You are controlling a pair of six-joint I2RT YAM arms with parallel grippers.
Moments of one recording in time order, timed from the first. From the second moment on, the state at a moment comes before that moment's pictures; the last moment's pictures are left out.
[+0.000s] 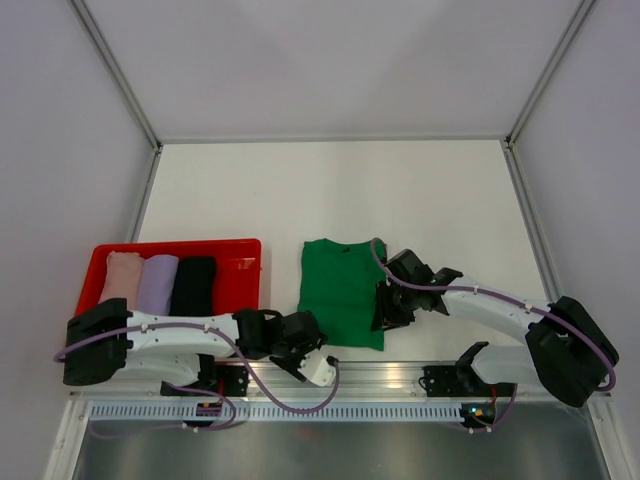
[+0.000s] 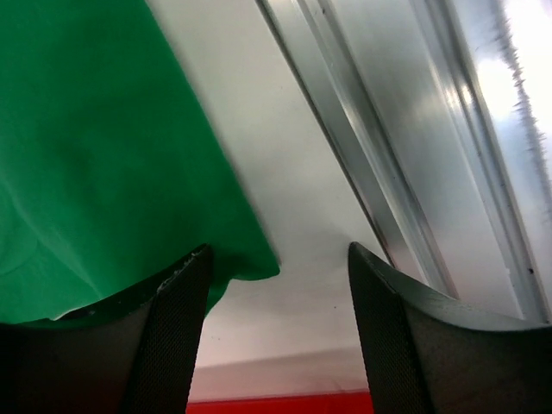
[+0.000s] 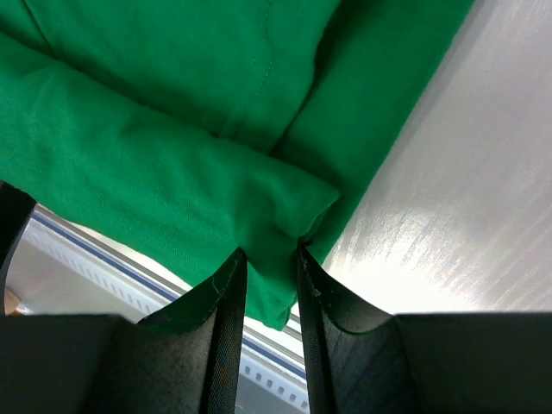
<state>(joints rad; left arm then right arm) -1.32 1.17 0.54 -0.46 0.02 0.84 0.69 1.26 0.55 -0.45 -0.32 0.67</state>
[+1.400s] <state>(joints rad) -0.99 1.17 0.67 -0.46 0.15 0.82 0.68 1.13 0.69 -0.60 -0.34 0.46</state>
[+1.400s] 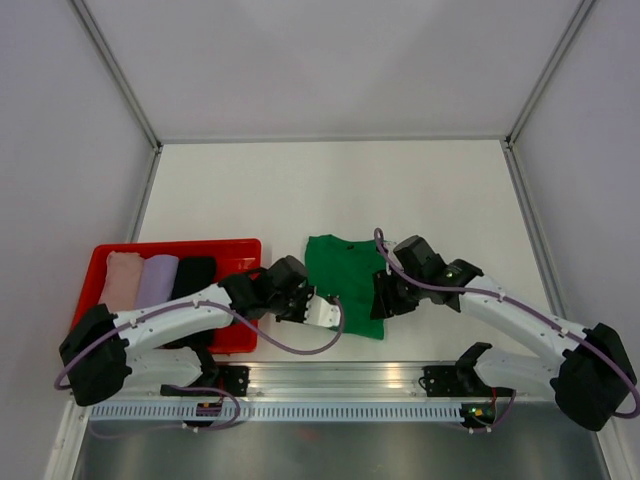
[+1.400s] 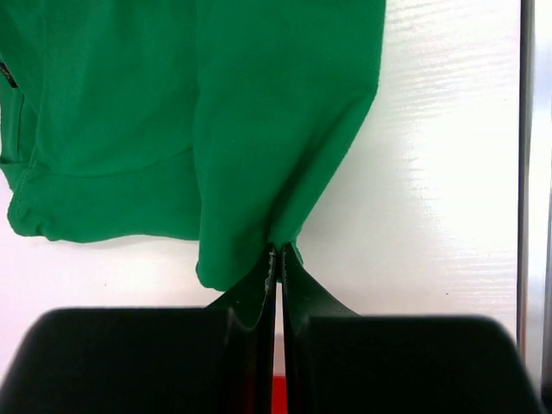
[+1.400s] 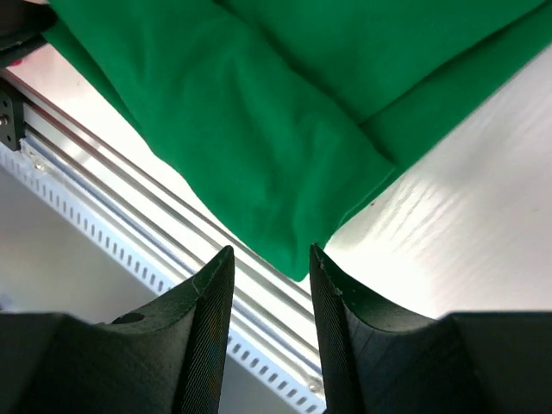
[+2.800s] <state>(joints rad) -0.67 1.48 0.96 -0.63 0.53 0.67 1.15 1.13 0.55 -0.37 0.08 -0.46</state>
